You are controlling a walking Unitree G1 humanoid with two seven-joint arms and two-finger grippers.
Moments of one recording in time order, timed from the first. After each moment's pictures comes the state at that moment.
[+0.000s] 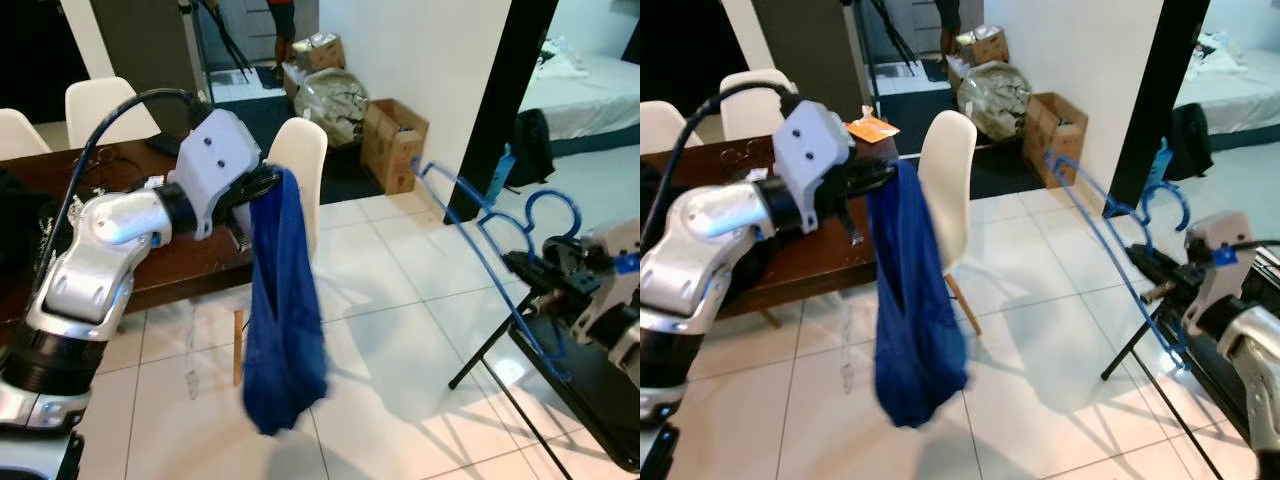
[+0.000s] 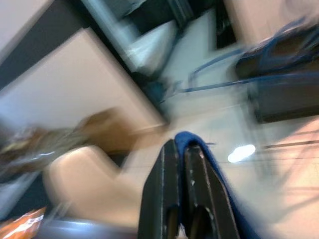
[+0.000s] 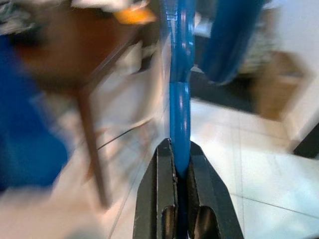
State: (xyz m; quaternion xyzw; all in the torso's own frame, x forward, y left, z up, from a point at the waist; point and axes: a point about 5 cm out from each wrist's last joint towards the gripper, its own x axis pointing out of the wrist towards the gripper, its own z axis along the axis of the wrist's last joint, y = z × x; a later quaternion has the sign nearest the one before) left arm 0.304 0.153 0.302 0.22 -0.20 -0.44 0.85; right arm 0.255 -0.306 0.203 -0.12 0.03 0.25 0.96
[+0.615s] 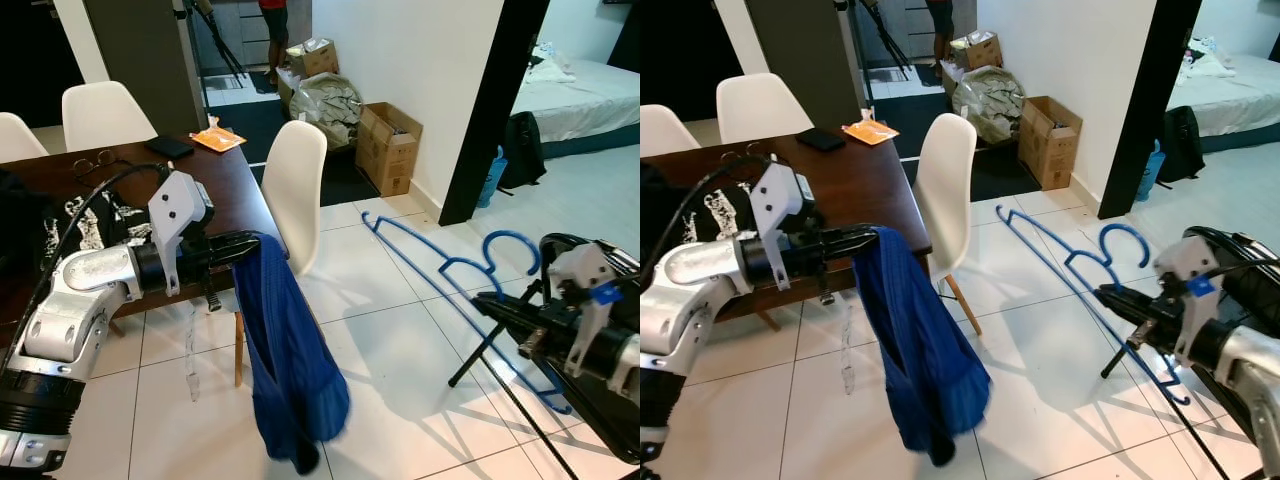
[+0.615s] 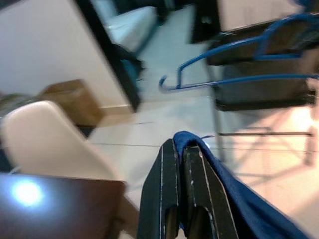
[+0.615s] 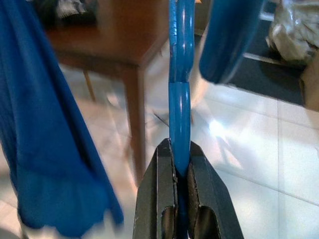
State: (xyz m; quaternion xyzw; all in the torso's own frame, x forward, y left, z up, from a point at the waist) left arm 0.317 0.188 0.238 0.16 -0.13 -0.38 0.90; right arm 0.260 -0.259 0.181 -0.09 0.06 0.32 0.94
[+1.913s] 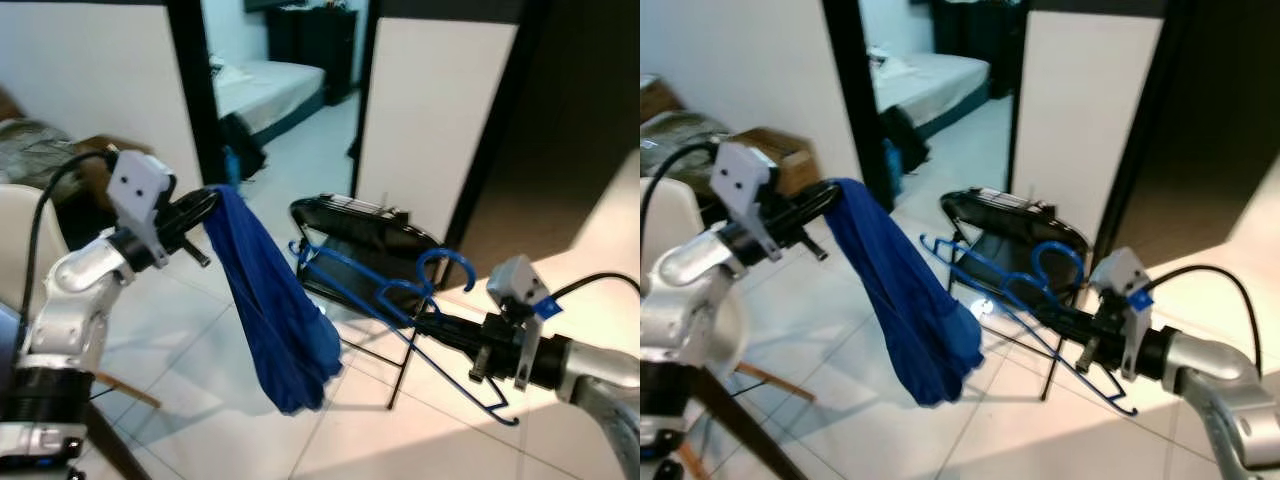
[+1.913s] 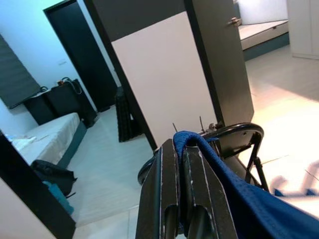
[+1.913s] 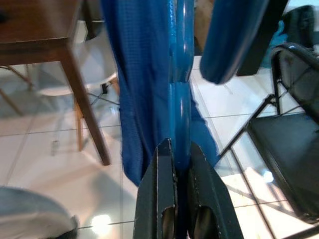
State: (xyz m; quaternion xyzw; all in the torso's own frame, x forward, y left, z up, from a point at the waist) left arm 0.328 0.221 0.248 0.14 -0.20 -0.25 0.94; right arm 0.243 -0.215 0.180 -0.08 0.09 0.45 0.88
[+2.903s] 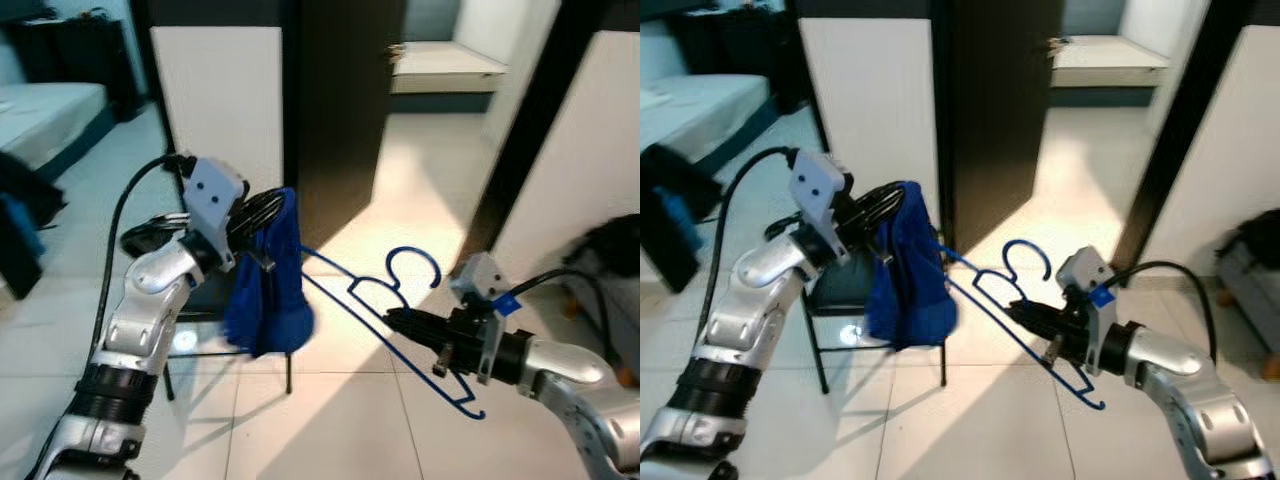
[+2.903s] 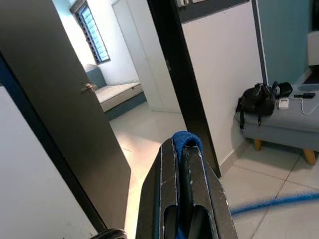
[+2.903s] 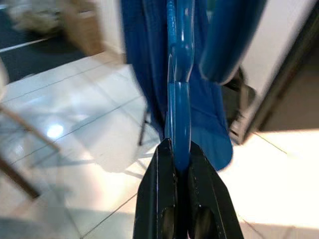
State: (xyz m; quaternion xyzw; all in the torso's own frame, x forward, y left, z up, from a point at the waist) left arm 0.335 0.145 0.241 0.11 -0.22 -0.28 0.93; right arm 0.264 -0.186 0.172 -0.07 0.07 0.39 0.91
